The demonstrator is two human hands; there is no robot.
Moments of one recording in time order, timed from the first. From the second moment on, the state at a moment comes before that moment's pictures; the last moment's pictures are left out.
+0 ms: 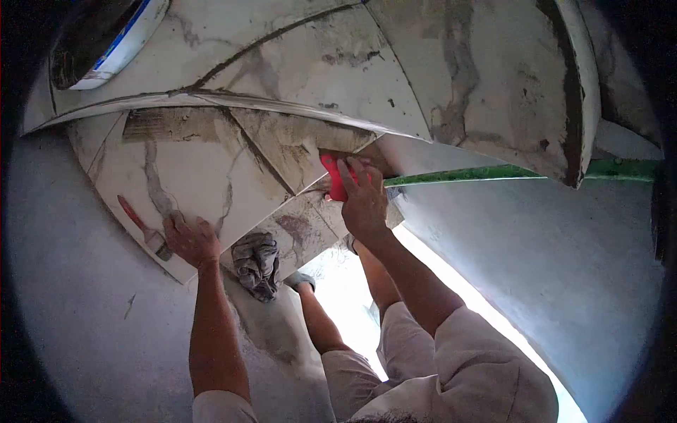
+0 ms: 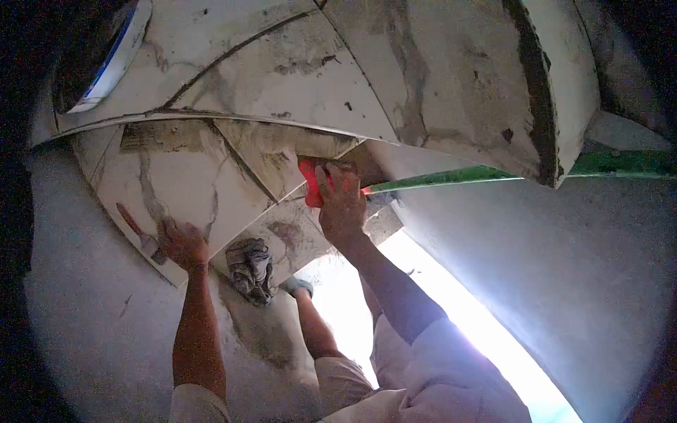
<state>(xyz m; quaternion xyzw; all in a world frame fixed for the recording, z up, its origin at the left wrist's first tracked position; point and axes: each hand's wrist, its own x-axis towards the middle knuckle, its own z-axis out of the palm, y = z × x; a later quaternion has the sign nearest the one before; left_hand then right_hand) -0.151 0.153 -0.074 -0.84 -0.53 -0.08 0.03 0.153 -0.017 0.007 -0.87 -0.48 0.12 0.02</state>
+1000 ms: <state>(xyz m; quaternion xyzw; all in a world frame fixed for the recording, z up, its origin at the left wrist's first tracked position) -0.153 0.153 -0.075 -0.82 -0.55 -0.14 0.00 0.093 0.094 0.055 -0.82 -0.53 0.19 0.08</state>
